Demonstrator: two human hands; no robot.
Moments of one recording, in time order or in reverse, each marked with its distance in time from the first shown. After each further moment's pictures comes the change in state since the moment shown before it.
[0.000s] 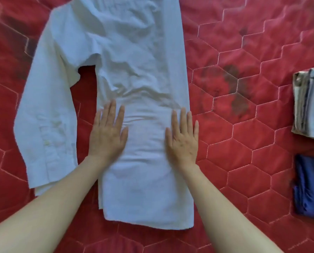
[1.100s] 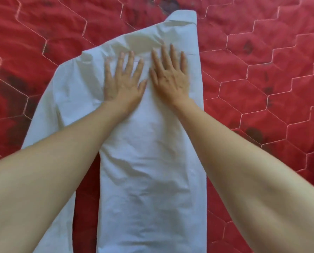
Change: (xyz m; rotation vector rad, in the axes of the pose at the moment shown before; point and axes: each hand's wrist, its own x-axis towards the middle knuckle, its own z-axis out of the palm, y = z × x) left_hand 0.289 -0.037 -0.063 0.126 0.020 -0.078; right_hand 0.339 -0.118 -0.049 -0.162 0.015 -0.338
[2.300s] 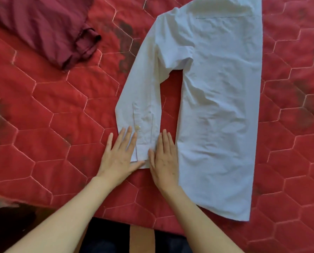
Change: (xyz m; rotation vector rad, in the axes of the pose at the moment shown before) left_hand -0.422 -0.148 0.033 -0.025 -0.172 0.091; right_hand -0.371 -0.279 0.013 0.434 -0.138 0.168
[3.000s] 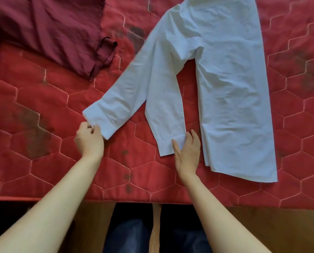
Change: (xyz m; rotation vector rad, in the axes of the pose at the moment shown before) left_hand -0.009 -0.152 -0.047 -0.858 0.368 -0.894; right_hand -0.029 -0.059 0.018 0.243 0.143 0.554
